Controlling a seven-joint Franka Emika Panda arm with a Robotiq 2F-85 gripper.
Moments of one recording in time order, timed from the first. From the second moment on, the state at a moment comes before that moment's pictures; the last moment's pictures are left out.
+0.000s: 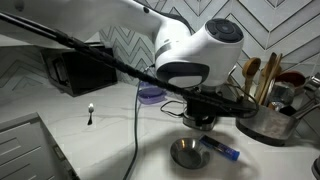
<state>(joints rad) -0.45 0.39 -0.09 -1.60 0.81 2.28 -1.42</state>
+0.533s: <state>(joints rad) -0.44 0.31 -0.09 -1.70 0.80 2.27 -1.57</state>
